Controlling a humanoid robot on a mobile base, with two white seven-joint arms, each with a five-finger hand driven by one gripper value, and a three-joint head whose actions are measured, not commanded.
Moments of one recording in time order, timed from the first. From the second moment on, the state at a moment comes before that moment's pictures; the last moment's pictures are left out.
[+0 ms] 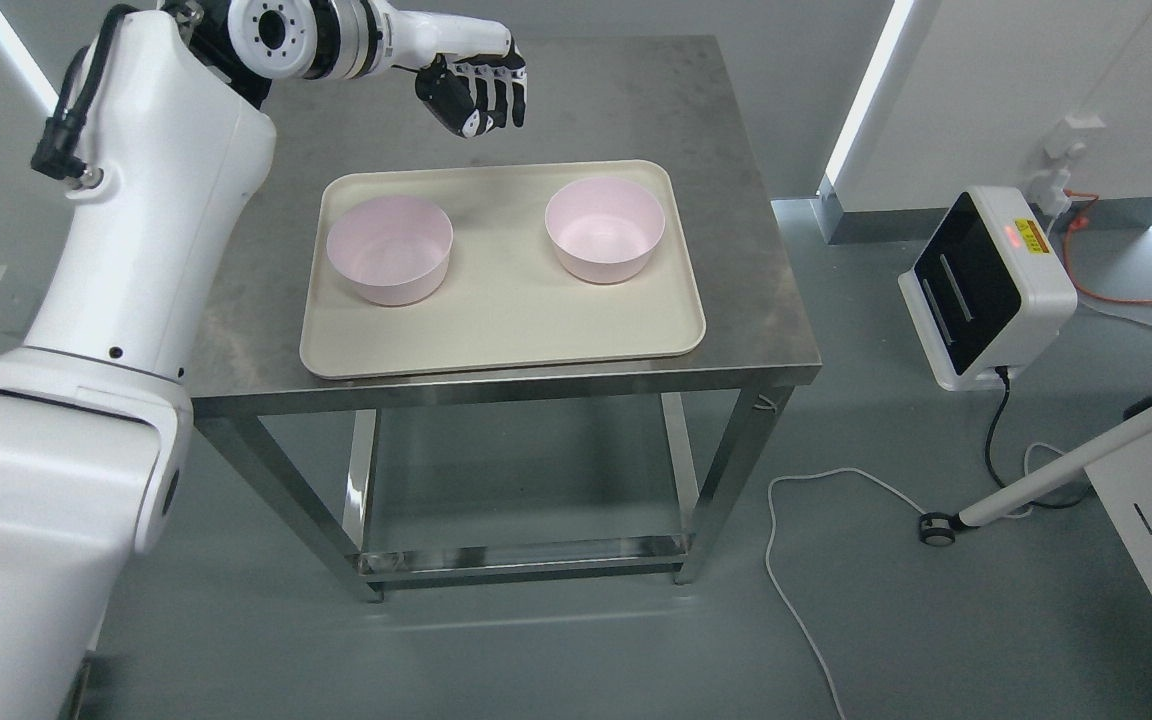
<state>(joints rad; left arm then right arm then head) -1.35 0.12 -0.33 -0.81 -0.77 -0.23 -0.95 0.00 0.00 0.00 0.00 0.00 0.03 0.01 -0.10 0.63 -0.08</state>
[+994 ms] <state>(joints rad) -1.22 0.28 -0.45 -0.80 -0.79 -0.28 -0.84 0.00 0.00 0.00 0.00 0.00 0.03 0.01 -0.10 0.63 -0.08</state>
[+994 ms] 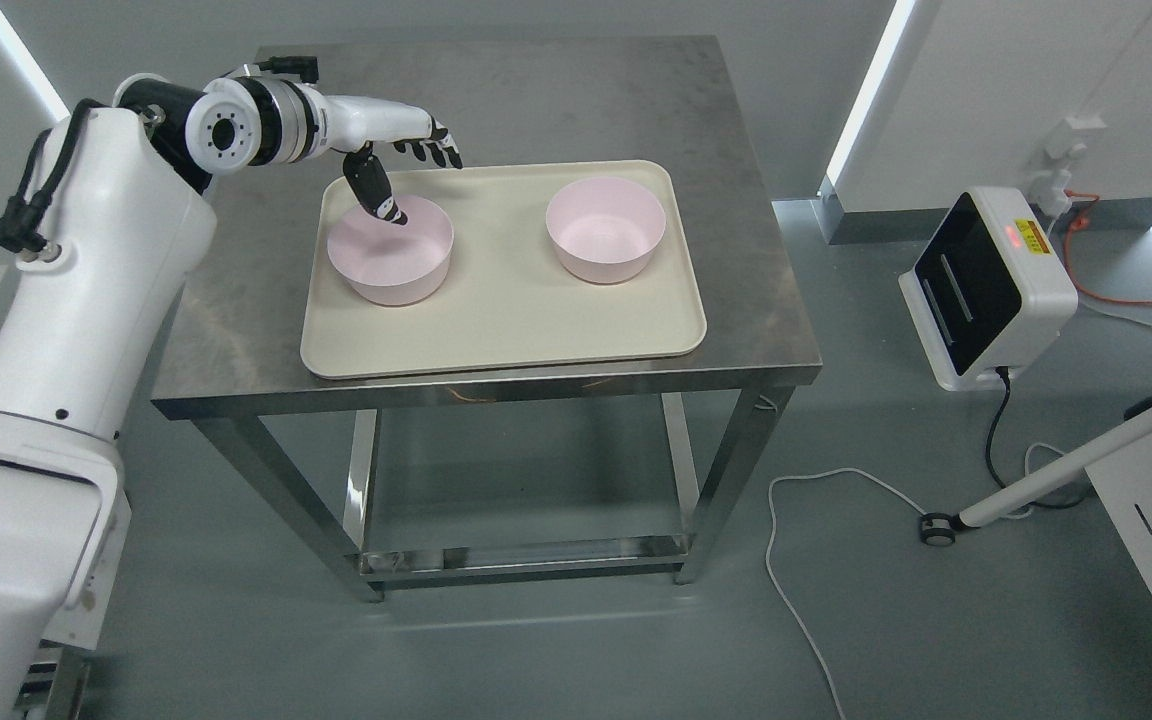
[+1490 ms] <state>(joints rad) -1.20 0.30 -0.52 -0.79 -0.81 -0.27 -0.84 0.00 0.00 0.00 0.00 0.00 0.03 0.01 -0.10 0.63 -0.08</state>
